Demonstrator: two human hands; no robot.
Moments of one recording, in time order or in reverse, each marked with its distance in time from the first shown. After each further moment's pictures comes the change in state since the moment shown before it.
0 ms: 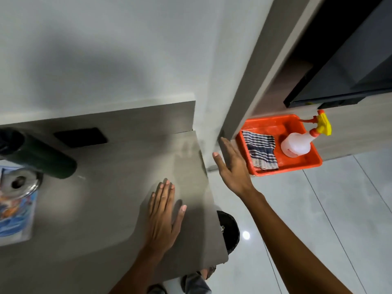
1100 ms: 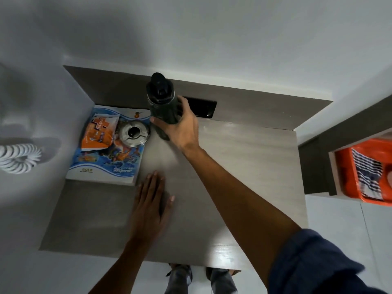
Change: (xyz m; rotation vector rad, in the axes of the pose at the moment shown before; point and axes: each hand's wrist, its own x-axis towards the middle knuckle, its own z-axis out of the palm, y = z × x) left_hand -0.112 -0.253 -0.126 0.240 0.089 -0.293; right_hand -0.006 -0.286 0.368 0.302 -0.189 -0.220
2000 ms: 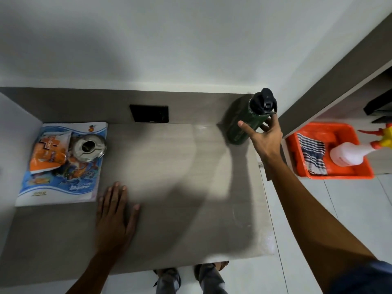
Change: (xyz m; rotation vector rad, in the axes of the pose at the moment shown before) left_hand 0.000 0.008 -0.001 -0.022 0.075 0.018; right_hand -0.038 0.089 -0.322 -0.086 0.440 0.164
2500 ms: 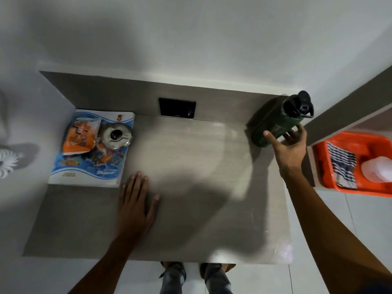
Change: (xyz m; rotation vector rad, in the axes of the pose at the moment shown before) left_hand 0.003 0.005 -0.013 -0.041 -0.031 -0.013; right_hand -0.013 0.032 0.018 0.062 0.044 0.188
